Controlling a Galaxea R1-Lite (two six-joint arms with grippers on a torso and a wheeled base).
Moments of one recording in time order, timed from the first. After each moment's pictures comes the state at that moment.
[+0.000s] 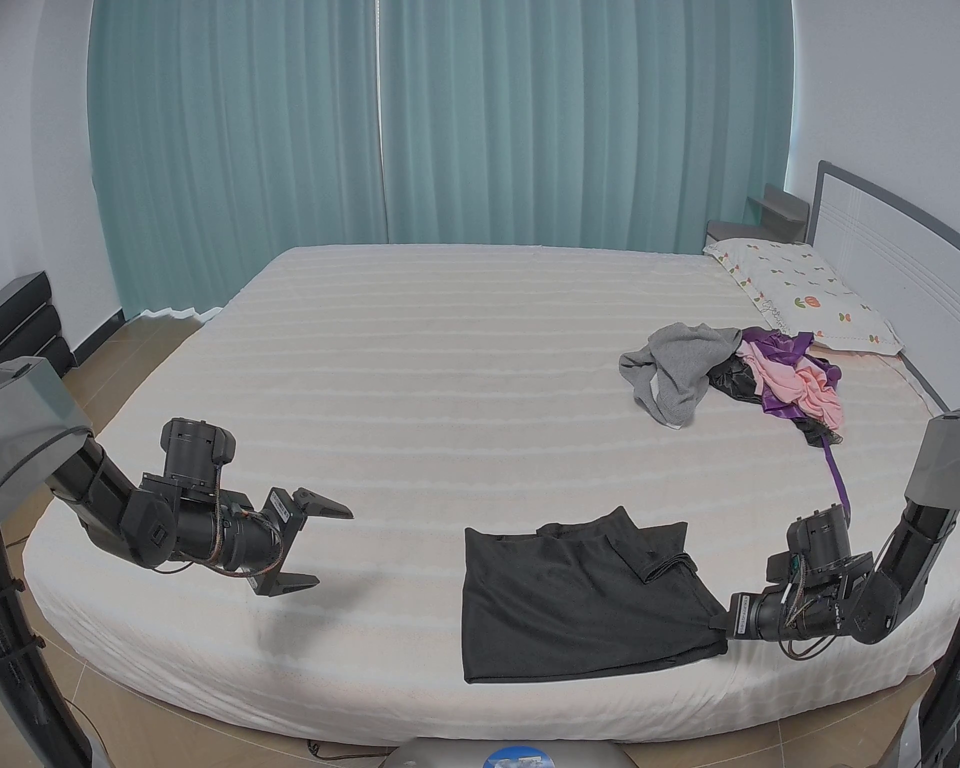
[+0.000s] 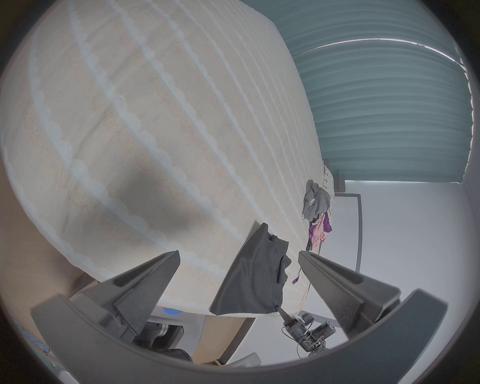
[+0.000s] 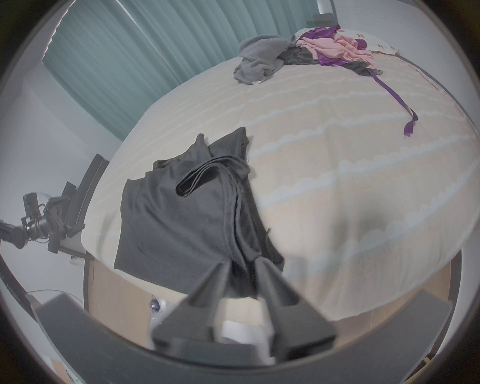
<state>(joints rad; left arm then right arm) -0.11 2.01 -0.76 -0.43 -0.54 -1.03 0.19 2.05 -0.32 -0.79 0.15 0.38</state>
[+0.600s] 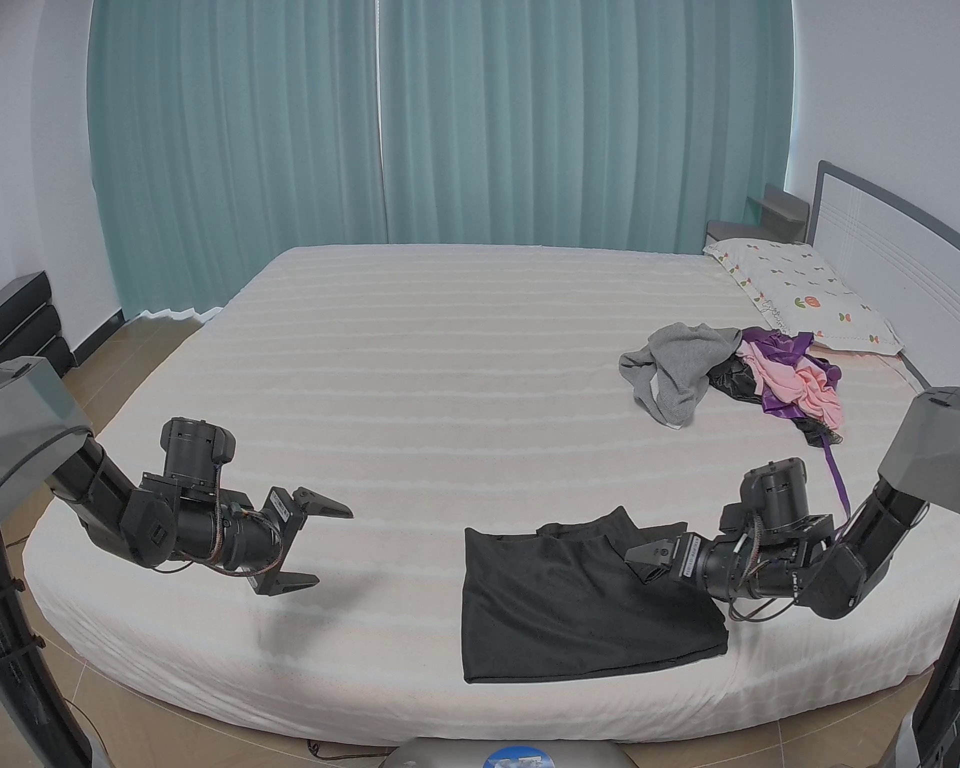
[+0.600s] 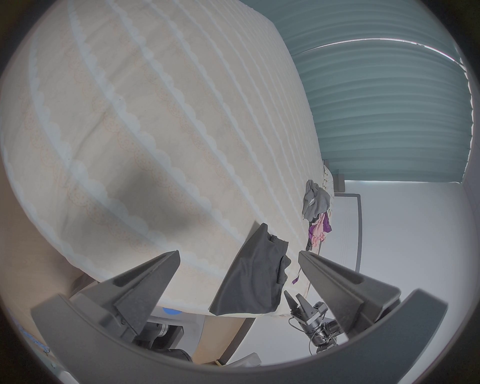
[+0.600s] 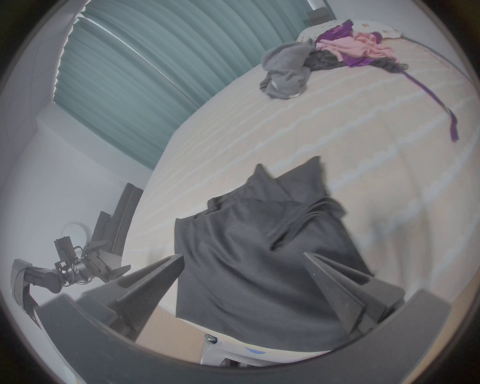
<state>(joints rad) -0.11 2.01 -0.76 -0.43 -0.54 -1.03 0.33 2.08 -0.56 -0.79 0.19 0.66</state>
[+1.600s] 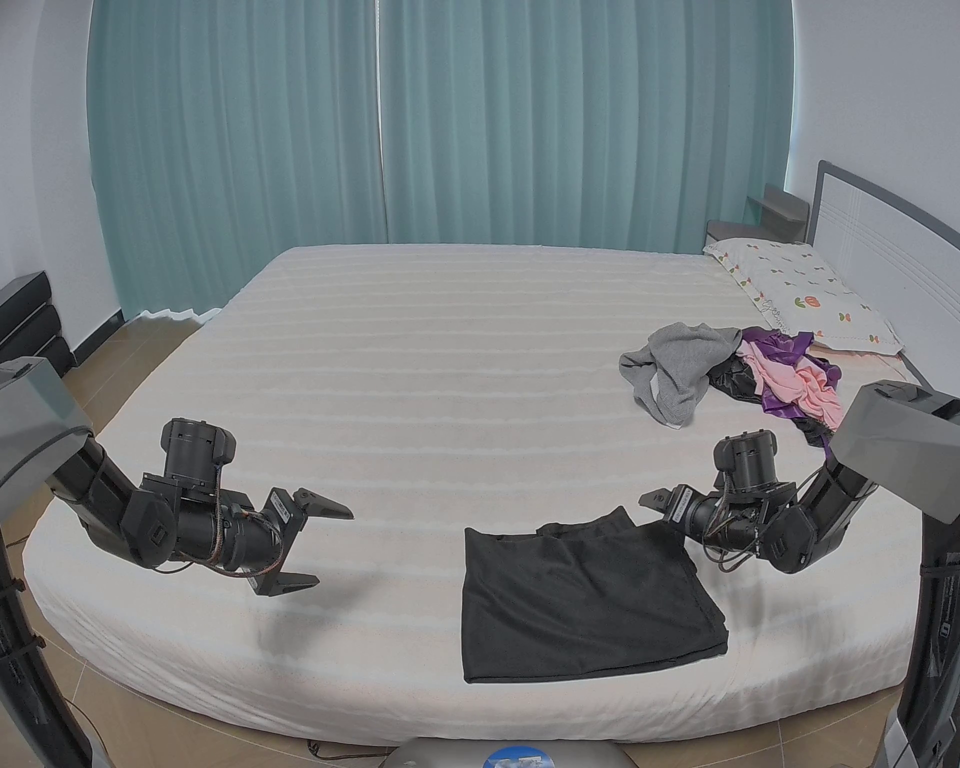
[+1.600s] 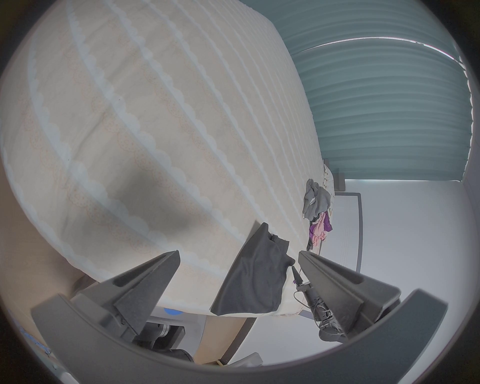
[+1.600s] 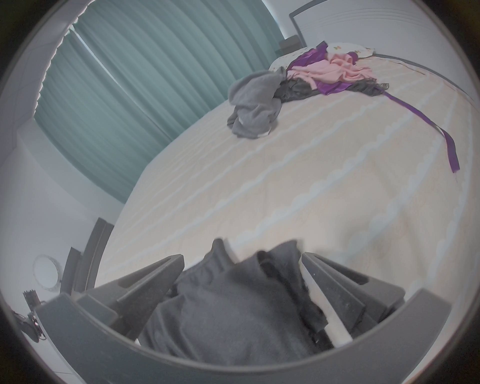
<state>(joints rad) -0.11 2.02 -0.76 -0.43 -0.54 -1.02 0.26 2.30 -0.88 -0.73 -0.01 0.68</state>
